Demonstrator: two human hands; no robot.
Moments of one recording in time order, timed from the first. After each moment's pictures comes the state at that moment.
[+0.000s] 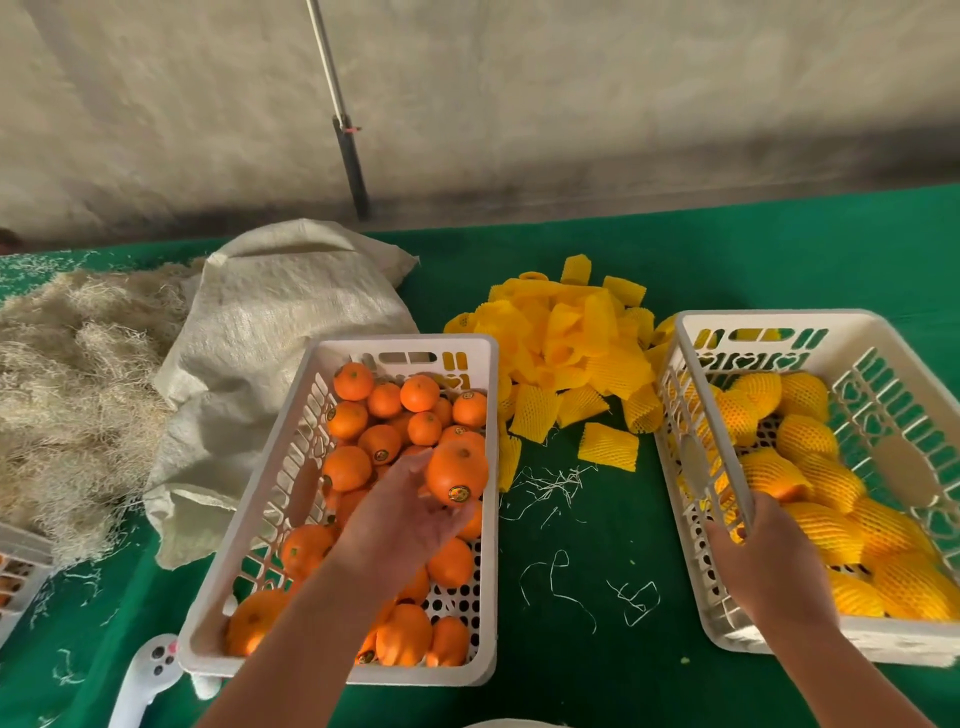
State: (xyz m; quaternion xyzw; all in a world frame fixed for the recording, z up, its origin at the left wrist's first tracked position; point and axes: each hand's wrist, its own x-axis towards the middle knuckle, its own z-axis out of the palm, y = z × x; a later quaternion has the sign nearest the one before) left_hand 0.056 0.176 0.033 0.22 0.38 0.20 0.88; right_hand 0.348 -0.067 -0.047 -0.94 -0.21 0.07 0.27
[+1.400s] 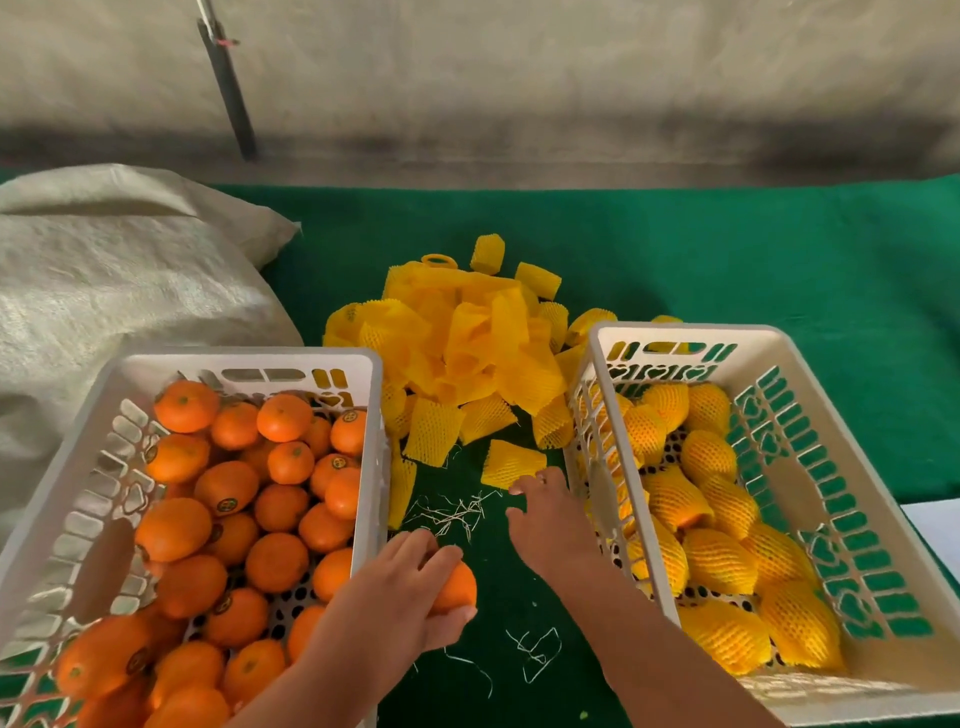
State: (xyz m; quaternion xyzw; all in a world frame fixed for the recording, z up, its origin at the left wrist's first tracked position) left_hand 0.159 0.162 -0.046 0.98 0.15 0.03 0.10; right_hand 0.378 0.078 -0.079 -0.89 -0.38 0.23 0.12
